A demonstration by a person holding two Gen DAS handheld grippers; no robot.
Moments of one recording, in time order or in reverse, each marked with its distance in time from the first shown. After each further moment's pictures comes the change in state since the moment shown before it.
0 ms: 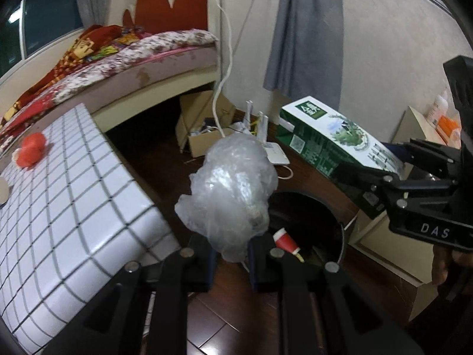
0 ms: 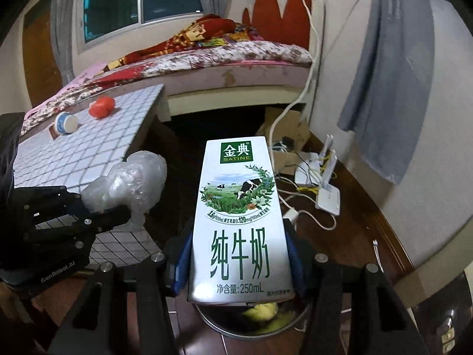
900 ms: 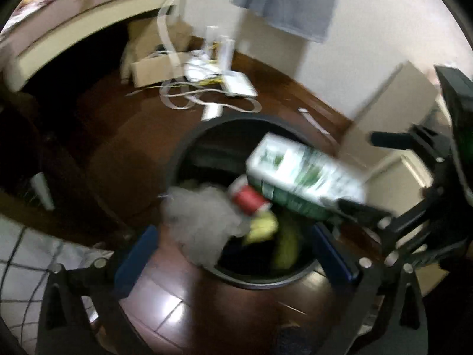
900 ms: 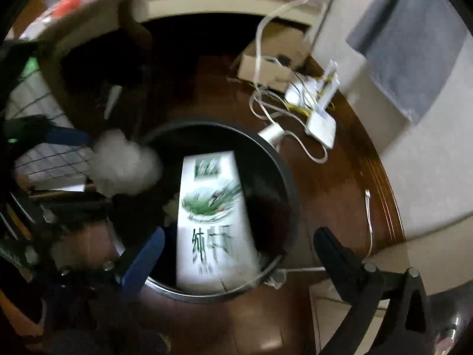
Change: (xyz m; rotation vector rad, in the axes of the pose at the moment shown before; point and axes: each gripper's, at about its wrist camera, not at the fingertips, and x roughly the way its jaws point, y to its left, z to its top) left arm 0.129 -0.025 -0.034 -0.035 0.308 -0.176; right arm 0.109 -0.052 -0.079 -0.118 0.388 -0.075
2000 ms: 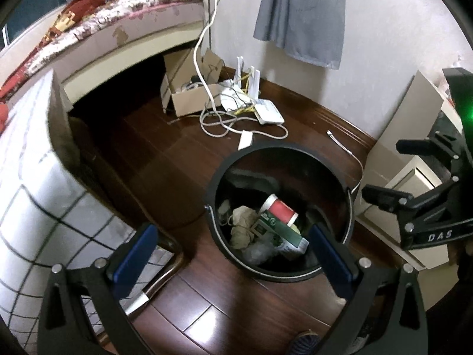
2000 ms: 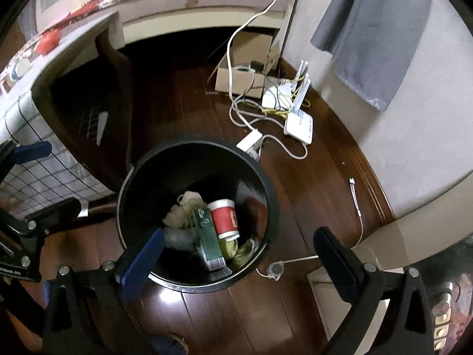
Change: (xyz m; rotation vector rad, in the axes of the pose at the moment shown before) left arm -0.065 -0.011 -0.013 0.025 -0.136 0.173; right arm -0.053 -0.003 -0.003 0.135 -0.058 -0.035
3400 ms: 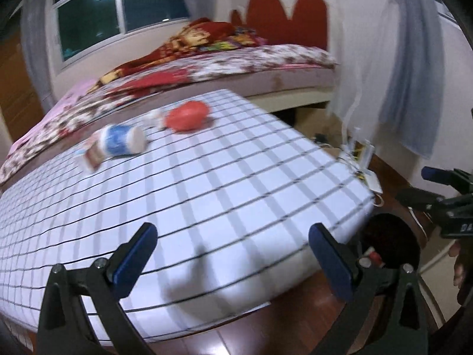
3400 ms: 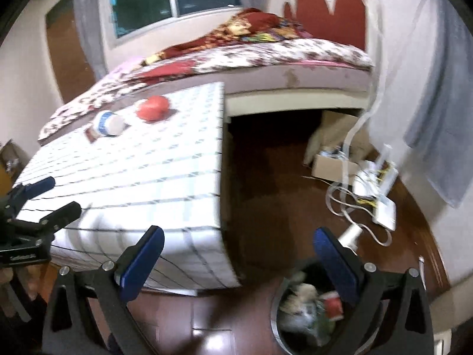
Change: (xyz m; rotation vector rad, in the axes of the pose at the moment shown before) left arm -0.146 0.198 -0.048 -0.307 -0.226 0.391; right arm -0.072 0.174 0.104 -0.094 -0.307 0.336
